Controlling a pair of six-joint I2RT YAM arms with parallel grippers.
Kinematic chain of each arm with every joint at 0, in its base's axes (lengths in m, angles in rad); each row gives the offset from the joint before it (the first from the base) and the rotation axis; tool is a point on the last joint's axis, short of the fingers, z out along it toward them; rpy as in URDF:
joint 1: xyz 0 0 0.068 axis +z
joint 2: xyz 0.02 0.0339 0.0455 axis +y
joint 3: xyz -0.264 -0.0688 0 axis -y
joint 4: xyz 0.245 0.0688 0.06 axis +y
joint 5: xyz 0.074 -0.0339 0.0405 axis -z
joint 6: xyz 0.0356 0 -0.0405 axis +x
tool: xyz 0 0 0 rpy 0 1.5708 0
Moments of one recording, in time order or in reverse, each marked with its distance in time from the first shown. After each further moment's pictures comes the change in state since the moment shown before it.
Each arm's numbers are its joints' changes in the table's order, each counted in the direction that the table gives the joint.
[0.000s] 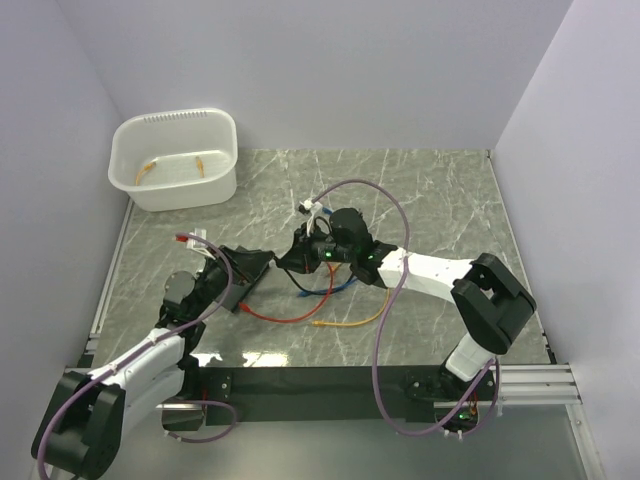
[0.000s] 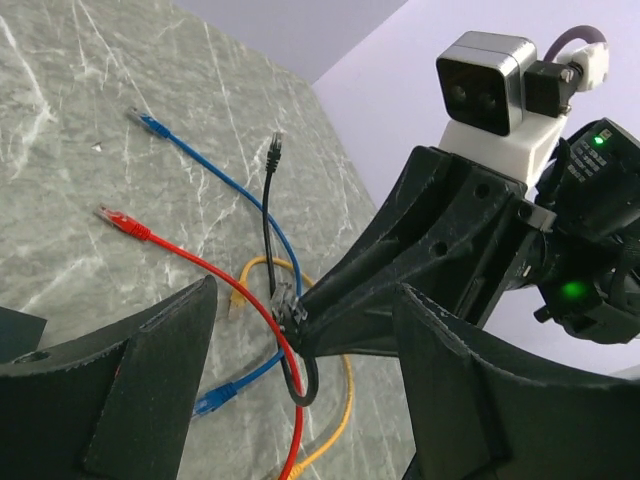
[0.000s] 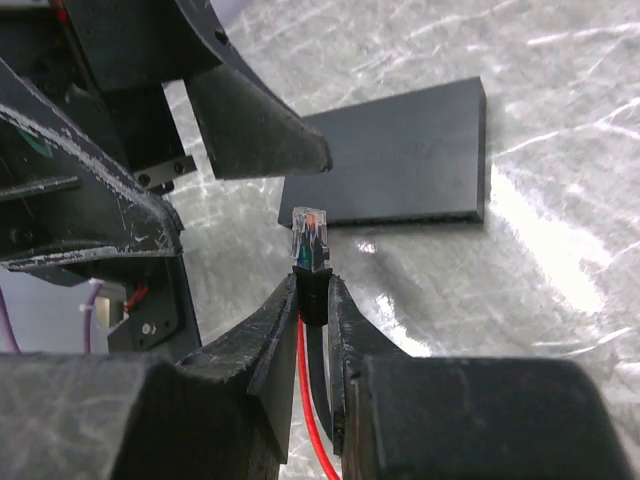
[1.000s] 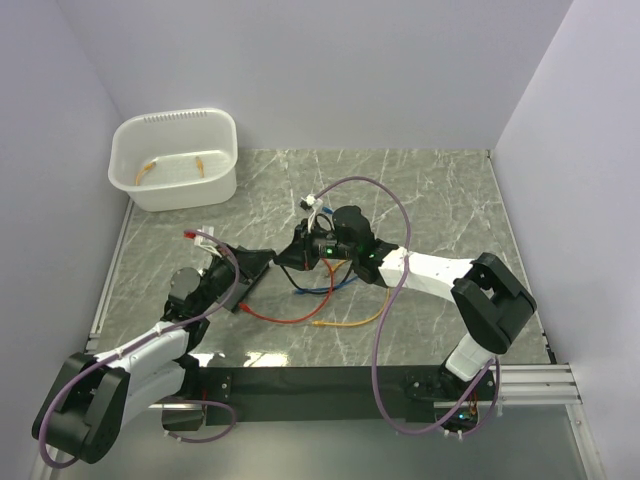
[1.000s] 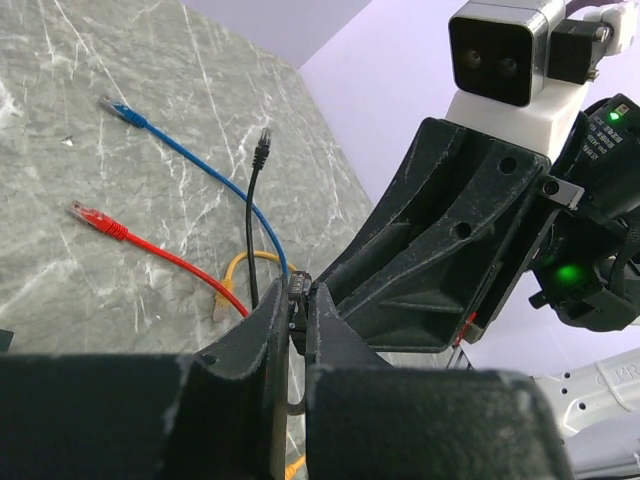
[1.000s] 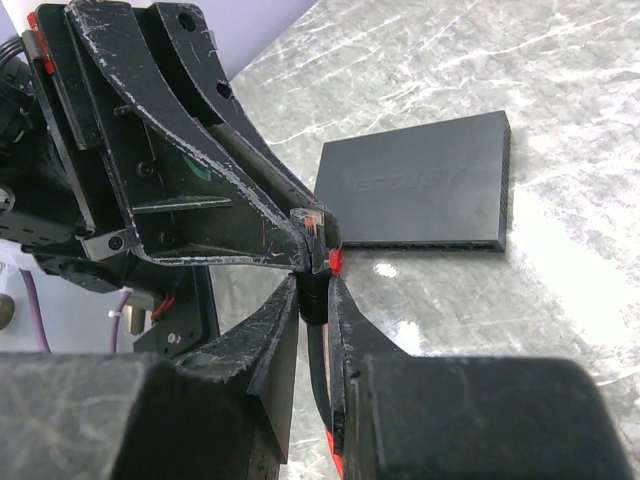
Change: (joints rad) left arm -0.042 0.096 0.023 -0.076 0.006 0.005; right arm -0.012 0.000 0.000 -0.081 -0.057 0.048
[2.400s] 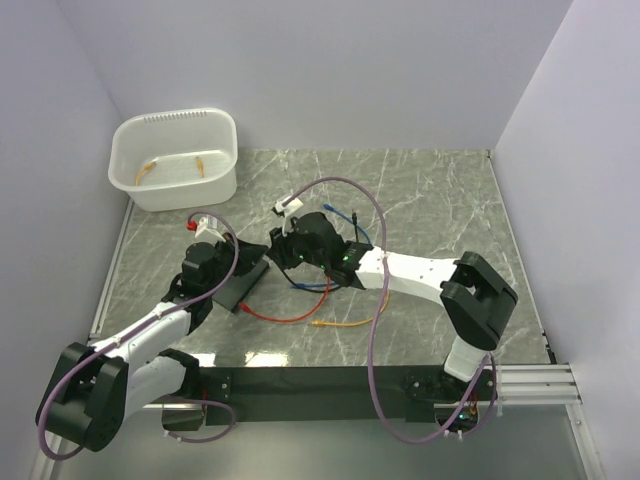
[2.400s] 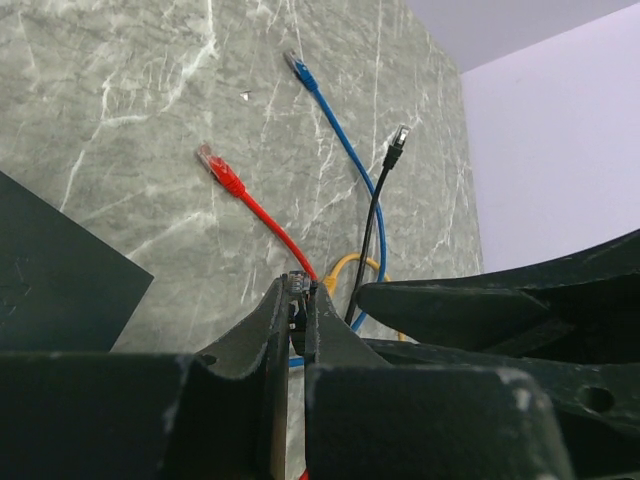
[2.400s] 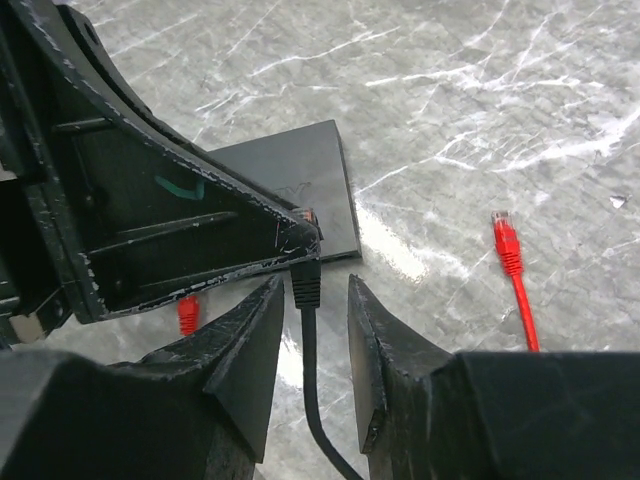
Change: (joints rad) left arm -0.002 0.064 0.195 0.498 -0.217 -0.034; right arm 0.164 0.074 0.188 0.280 0.573 -0.208
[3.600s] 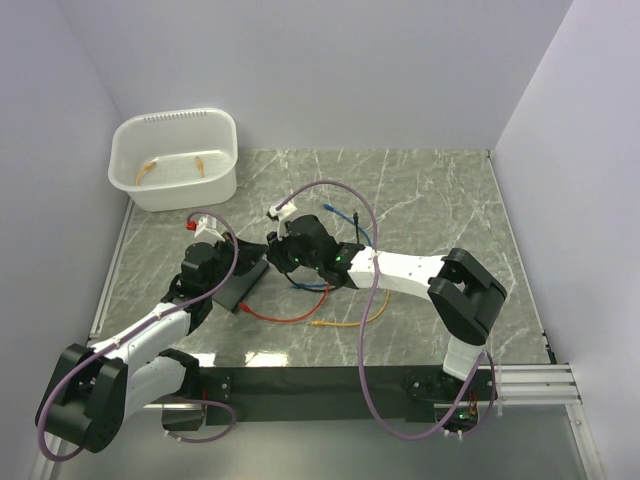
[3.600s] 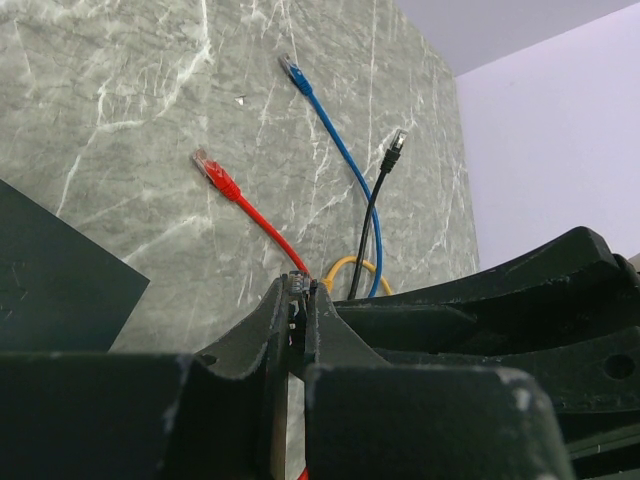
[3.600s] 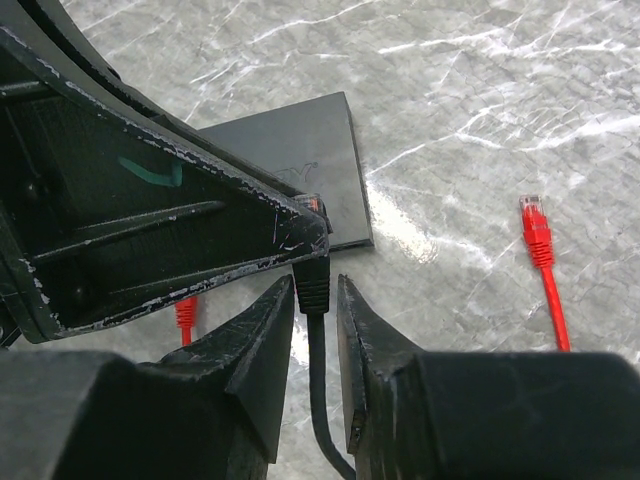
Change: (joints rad) left arm 0.000 -0.006 -0.001 -0.011 -0.001 0.000; right arm 0.005 0.068 0.032 0.024 -0.018 0.013
